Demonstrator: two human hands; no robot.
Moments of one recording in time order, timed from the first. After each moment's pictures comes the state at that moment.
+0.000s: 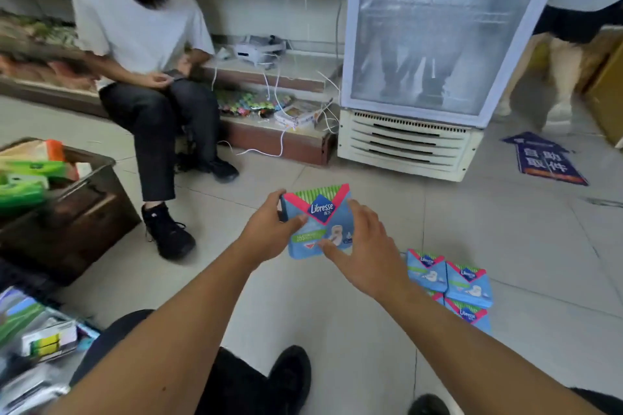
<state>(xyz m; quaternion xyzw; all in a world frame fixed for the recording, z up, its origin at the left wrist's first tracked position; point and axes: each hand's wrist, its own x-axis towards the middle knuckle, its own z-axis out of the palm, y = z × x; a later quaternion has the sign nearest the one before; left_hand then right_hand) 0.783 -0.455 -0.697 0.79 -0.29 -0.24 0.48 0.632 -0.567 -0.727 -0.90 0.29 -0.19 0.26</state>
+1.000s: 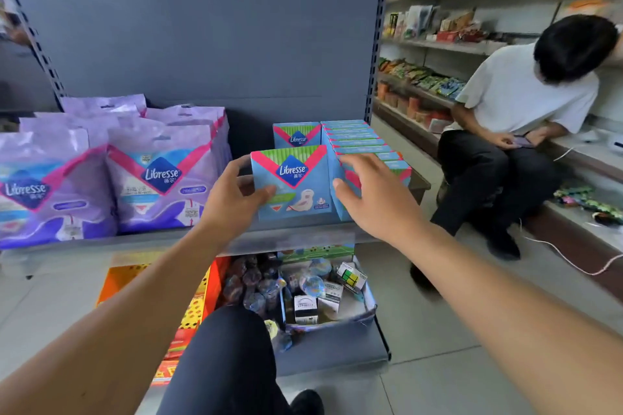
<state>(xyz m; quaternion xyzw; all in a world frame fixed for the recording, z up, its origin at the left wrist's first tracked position) 0.762 0.051 -0.570 0.78 0.09 0.22 0.58 0.818 -0.177 -0.545 -0.89 -0.30 -0.19 0.28</state>
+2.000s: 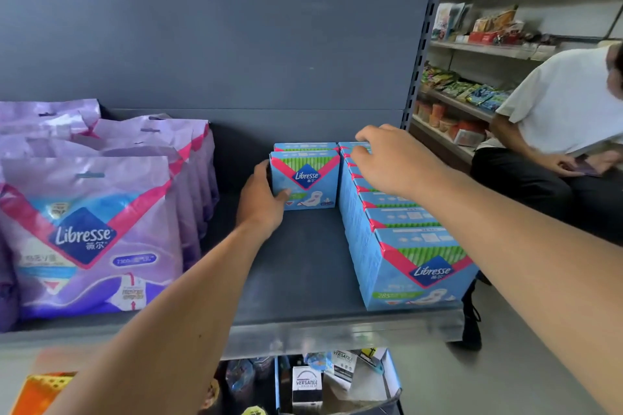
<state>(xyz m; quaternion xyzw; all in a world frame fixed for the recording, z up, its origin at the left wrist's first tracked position) 0.971 0.087 -0.605 0.84 0.20 0.26 0.43 1.005 -0.112 -0.500 -0.94 -0.26 -0.13 0.16</state>
